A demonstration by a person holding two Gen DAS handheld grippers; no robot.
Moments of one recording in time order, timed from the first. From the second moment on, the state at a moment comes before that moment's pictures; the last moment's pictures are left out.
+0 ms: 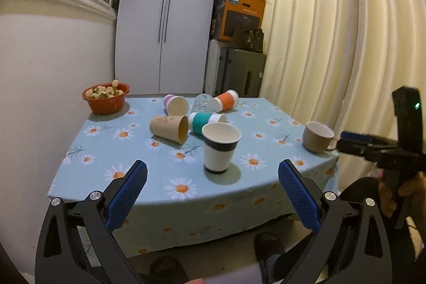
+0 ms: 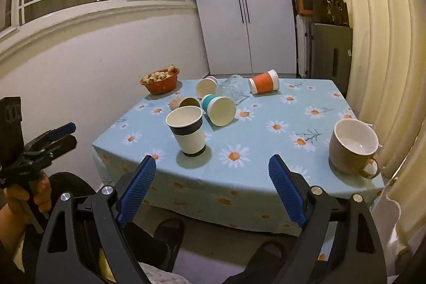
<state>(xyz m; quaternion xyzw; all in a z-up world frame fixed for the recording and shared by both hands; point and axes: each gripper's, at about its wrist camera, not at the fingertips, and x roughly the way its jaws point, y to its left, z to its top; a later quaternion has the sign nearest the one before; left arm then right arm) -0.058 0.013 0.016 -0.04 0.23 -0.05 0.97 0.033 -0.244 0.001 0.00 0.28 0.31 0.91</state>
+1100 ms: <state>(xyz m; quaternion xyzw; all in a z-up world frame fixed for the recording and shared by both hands) -0.051 0.006 0.006 -0.02 0.25 -0.02 0.97 0.038 -0.236 -0.015 -0.02 0.29 0.28 0.91</state>
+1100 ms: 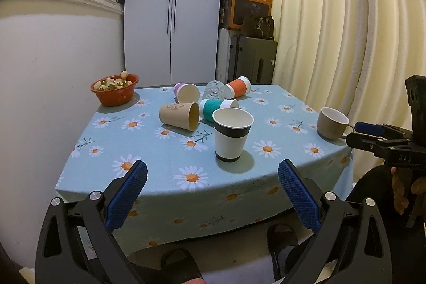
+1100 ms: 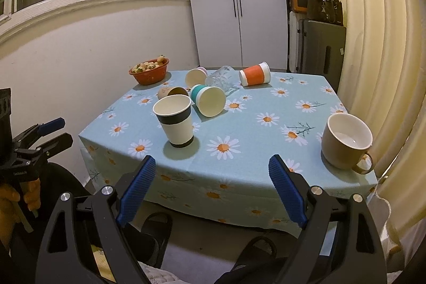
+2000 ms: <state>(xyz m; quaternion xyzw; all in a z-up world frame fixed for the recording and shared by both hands) -0.047 0.008 0.003 -0.02 0.26 0.00 0.96 0.040 -0.238 -0.018 -0.02 0.30 0.27 0.91</state>
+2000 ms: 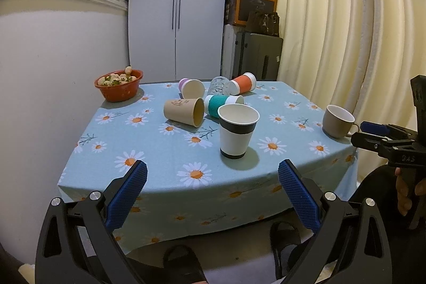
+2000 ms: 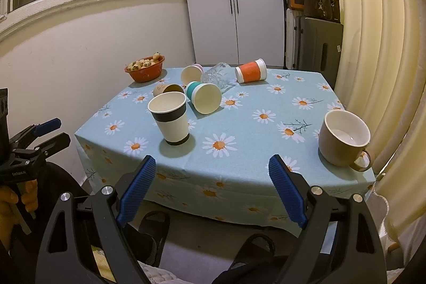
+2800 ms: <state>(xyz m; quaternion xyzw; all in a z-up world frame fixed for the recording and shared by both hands) -0.045 0.008 0.003 -0.02 0.27 0.00 0.96 0.042 -0.239 -0.021 -0.02 0.31 0.27 0.91</state>
